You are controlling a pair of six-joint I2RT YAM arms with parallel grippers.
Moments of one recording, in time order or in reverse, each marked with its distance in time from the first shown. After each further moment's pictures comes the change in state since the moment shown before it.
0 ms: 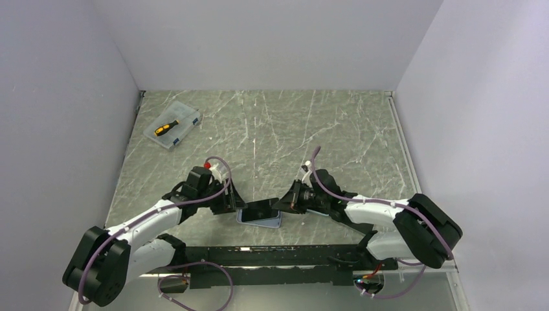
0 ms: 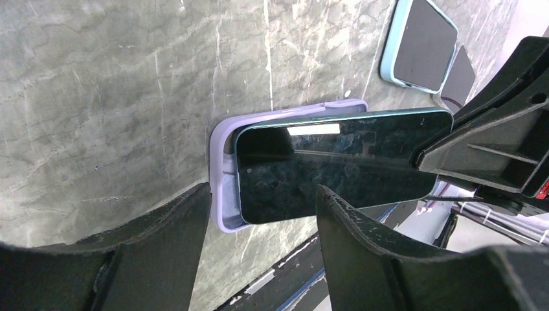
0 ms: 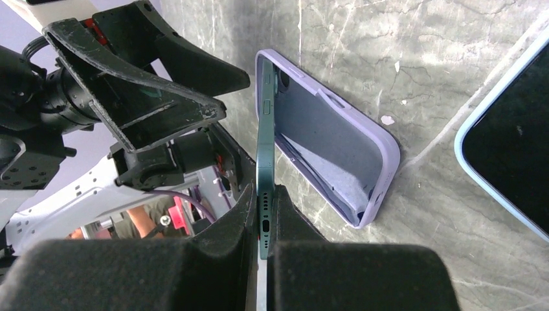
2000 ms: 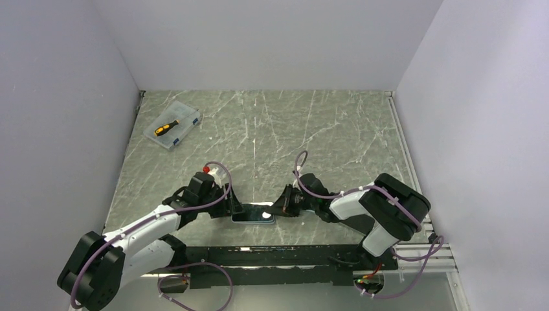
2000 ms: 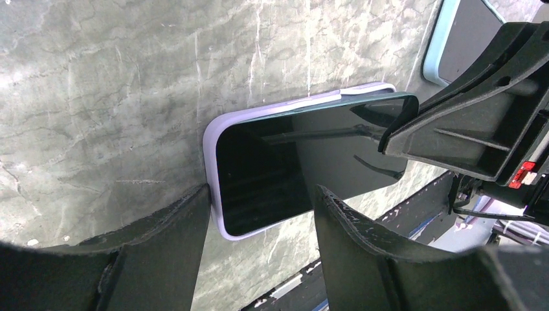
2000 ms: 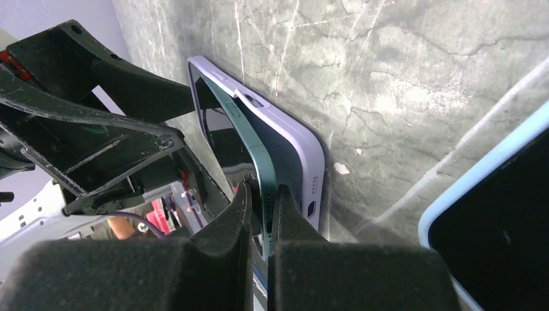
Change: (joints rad) left arm -0.076 -0.042 -0.042 -0.017 -0.128 -0.010; right arm 0.067 0.296 0.016 0.218 0.053 0.000
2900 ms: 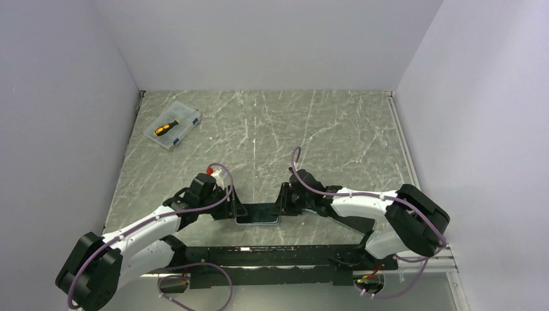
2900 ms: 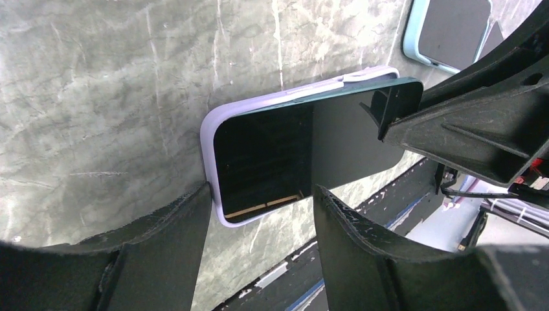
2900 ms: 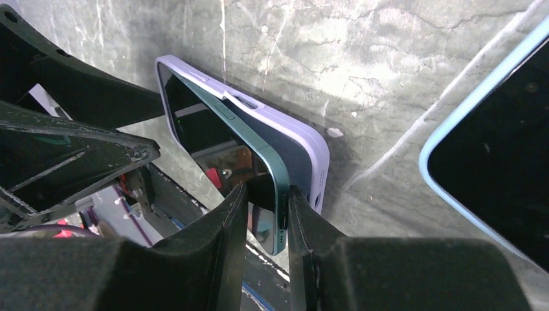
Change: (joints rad) left arm -0.031 -0.019 0.000 -0.002 0.026 -0.014; right arm 0.063 -0.177 0.161 -0.510 0.180 -0.174
